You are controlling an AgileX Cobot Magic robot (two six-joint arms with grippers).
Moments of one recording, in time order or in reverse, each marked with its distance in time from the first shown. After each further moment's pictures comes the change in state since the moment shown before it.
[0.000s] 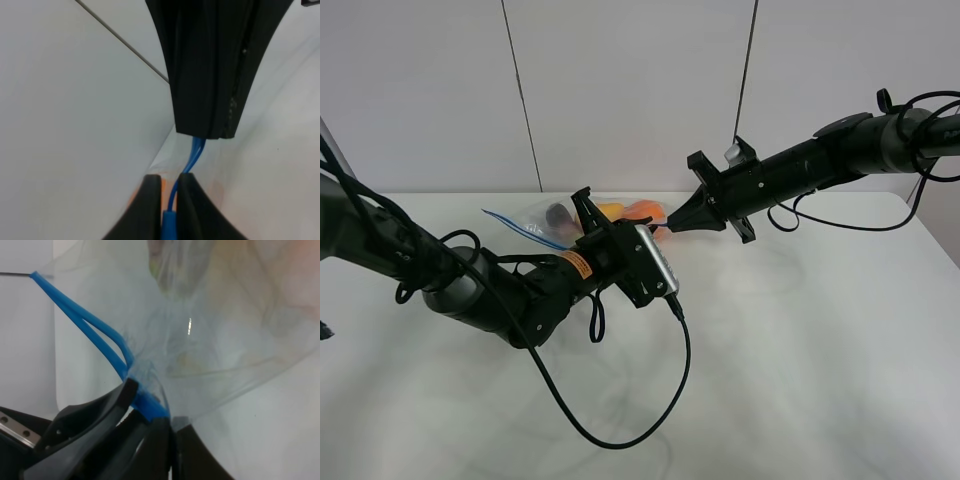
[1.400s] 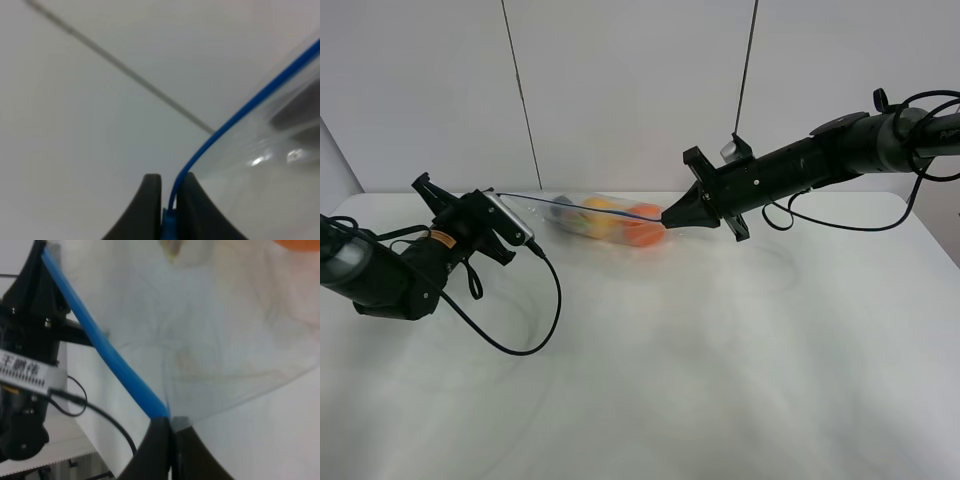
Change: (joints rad) left arm 0.532 0.001 0.112 0.021 -0.167 0.058; right arm 0.008 0.000 -0.005 0.031 0.000 0.000
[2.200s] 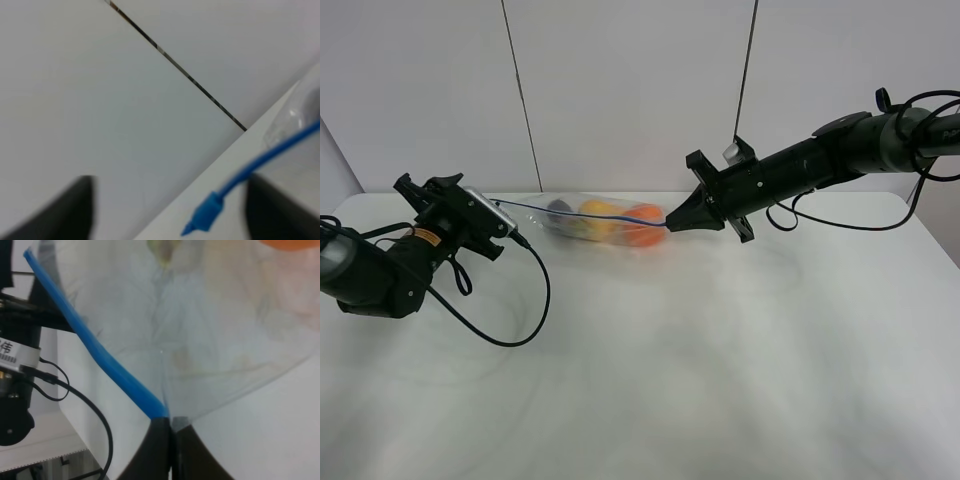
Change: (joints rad) left arm 0.049 0.006 0.000 0.038 -0.015 -0.117; right arm -0.005 0.000 -0.001 -0.030 0.003 0.000
